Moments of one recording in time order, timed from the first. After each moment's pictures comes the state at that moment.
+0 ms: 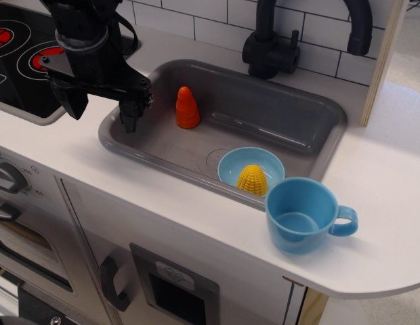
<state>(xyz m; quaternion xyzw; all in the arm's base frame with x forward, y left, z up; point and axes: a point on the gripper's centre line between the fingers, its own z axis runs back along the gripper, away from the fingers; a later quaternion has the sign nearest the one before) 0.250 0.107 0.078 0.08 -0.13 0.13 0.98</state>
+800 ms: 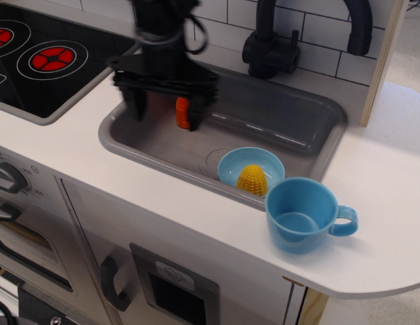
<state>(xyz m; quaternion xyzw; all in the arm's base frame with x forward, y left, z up) 0.290 0.059 0.069 0.05 -0.10 0.17 0.98</state>
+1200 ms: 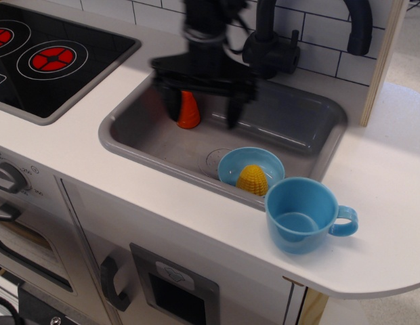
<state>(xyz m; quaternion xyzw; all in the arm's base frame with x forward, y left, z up) 0.311 0.017 0.061 0.05 -0.08 0.18 0.98</state>
